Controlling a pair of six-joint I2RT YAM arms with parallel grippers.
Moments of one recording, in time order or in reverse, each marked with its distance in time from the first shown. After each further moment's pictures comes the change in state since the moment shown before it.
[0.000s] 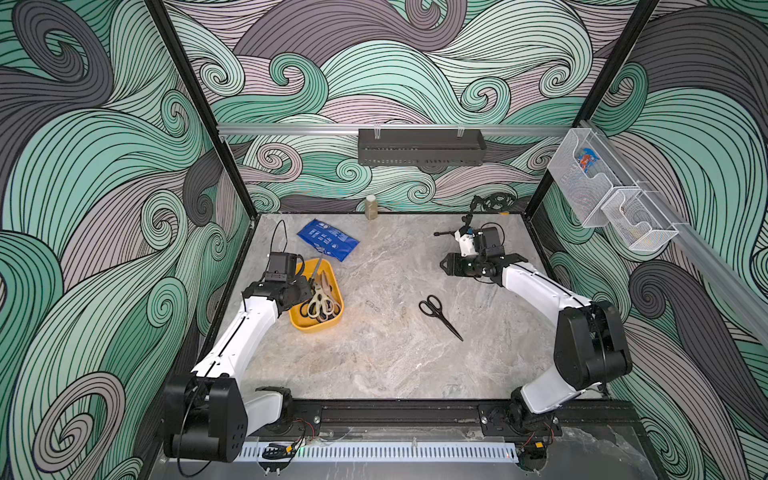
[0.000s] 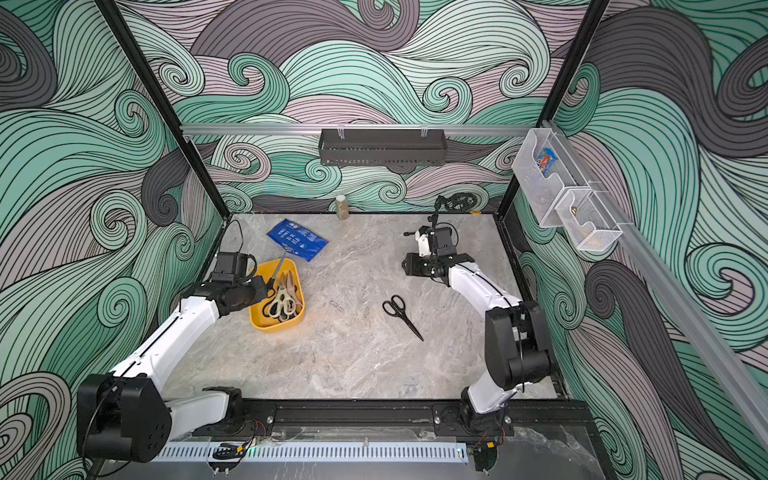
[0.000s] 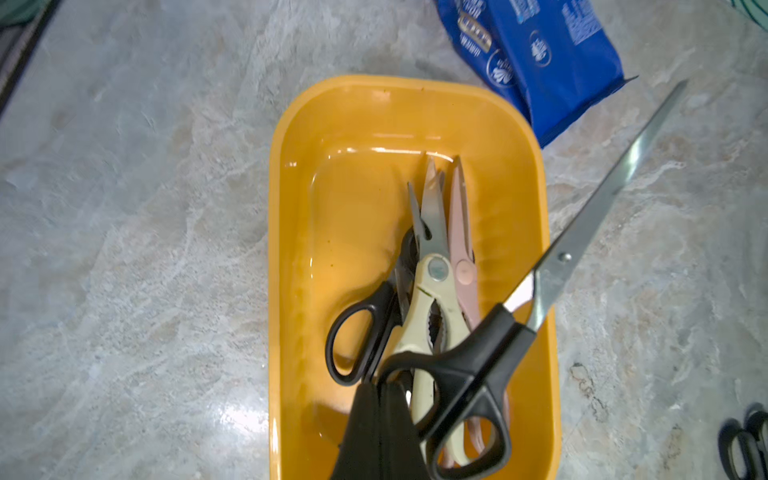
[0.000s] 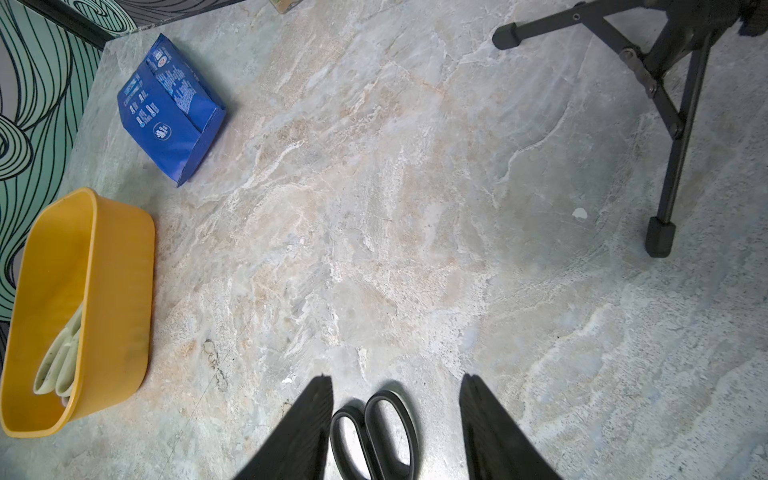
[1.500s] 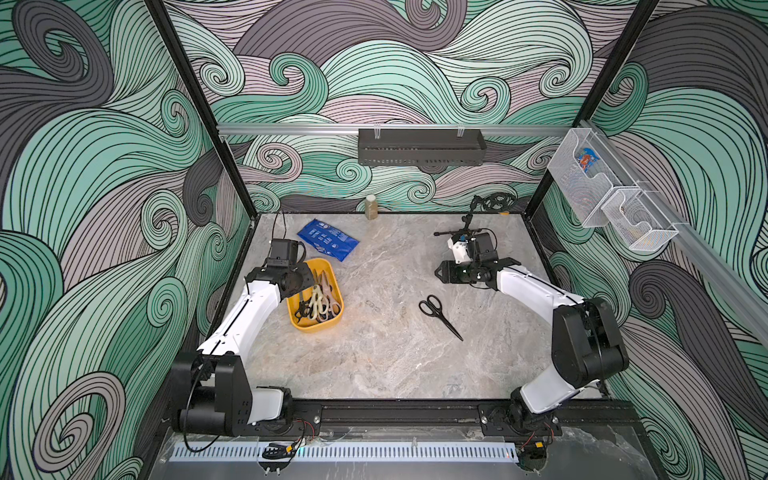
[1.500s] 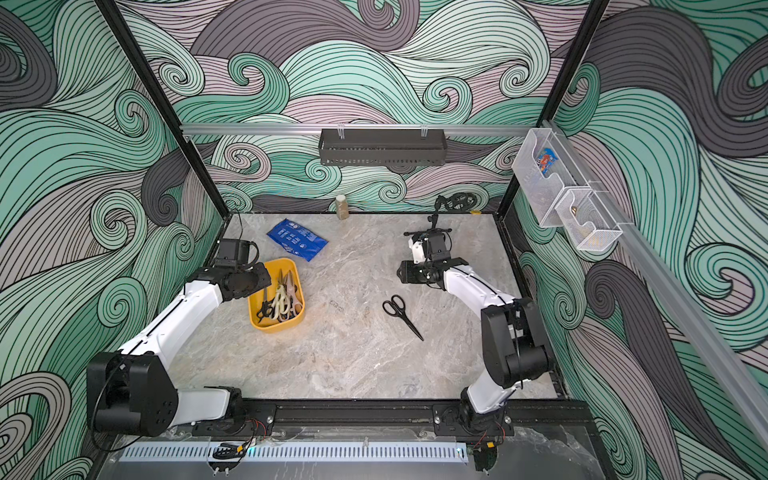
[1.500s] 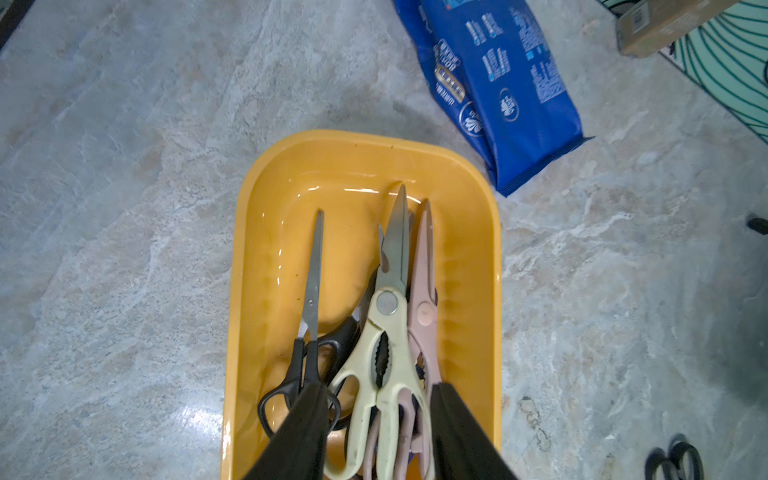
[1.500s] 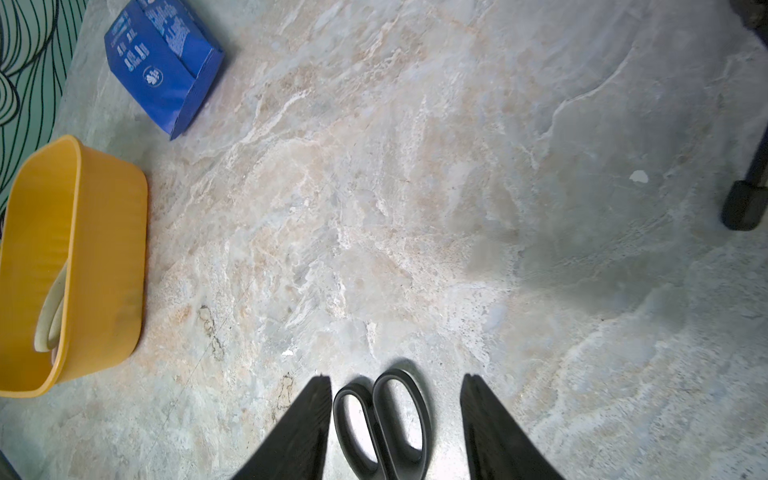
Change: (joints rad) left arm 0.002 0.097 0.131 0.039 0.020 -0.049; right arm 0.058 0.020 -0.043 -0.001 -0.018 -0.025
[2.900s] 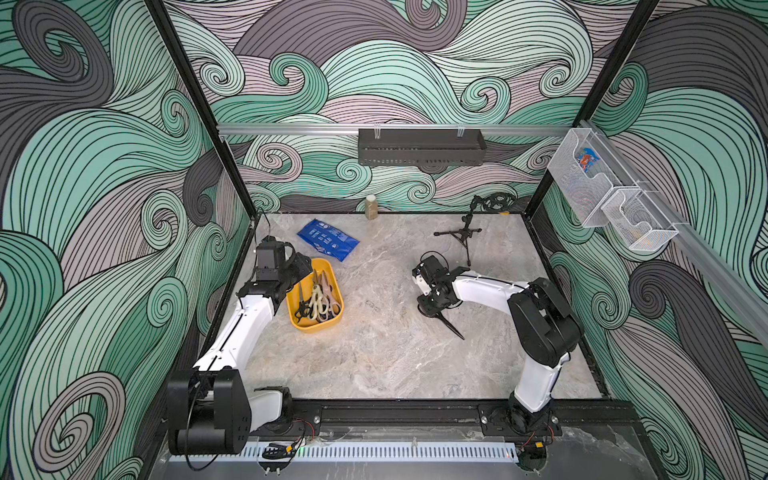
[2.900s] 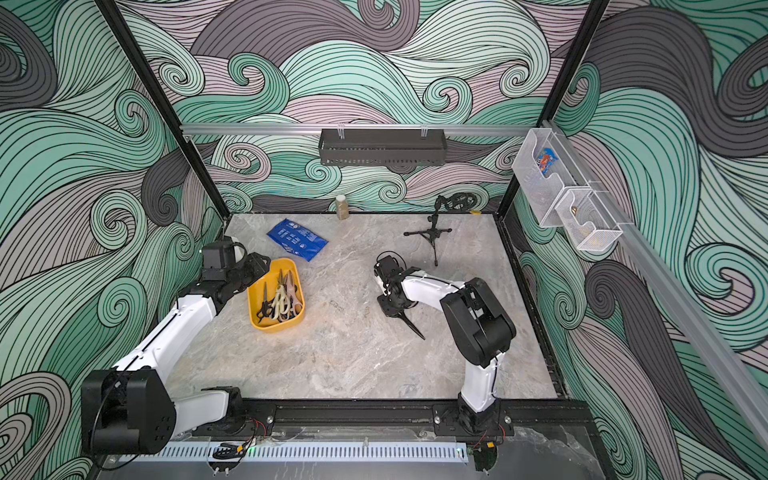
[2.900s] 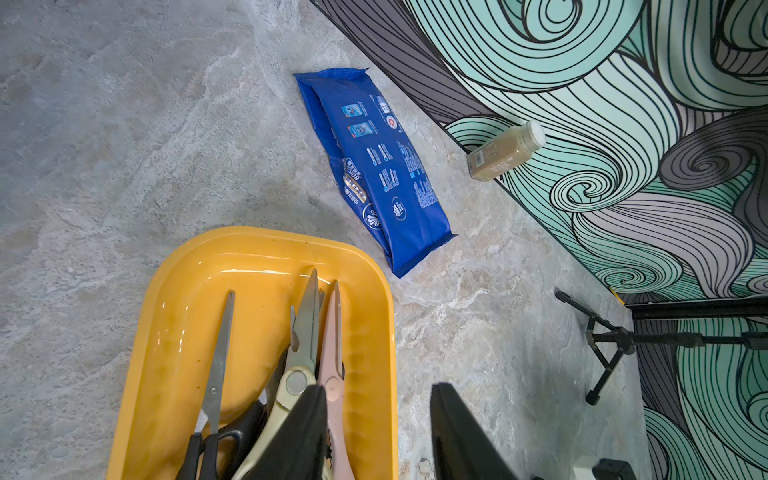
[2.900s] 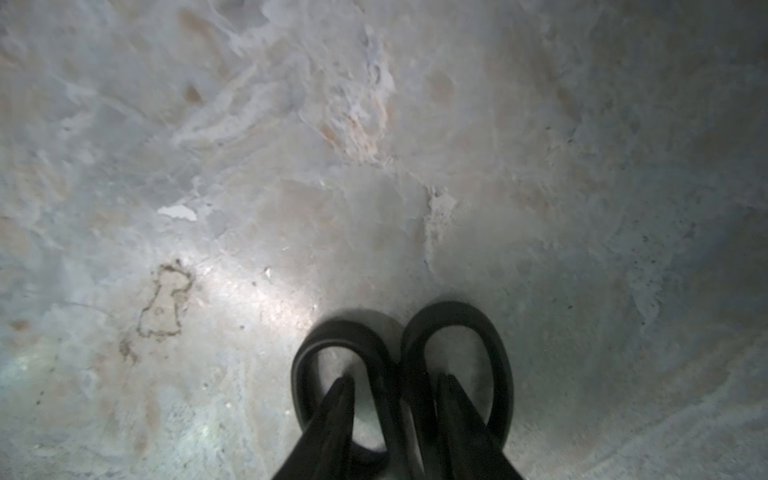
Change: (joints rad) left arm 0.083 -0.088 -0.137 0.352 0.181 -0.119; right arm 0.294 0.221 0.060 -0.221 0.343 -0.185
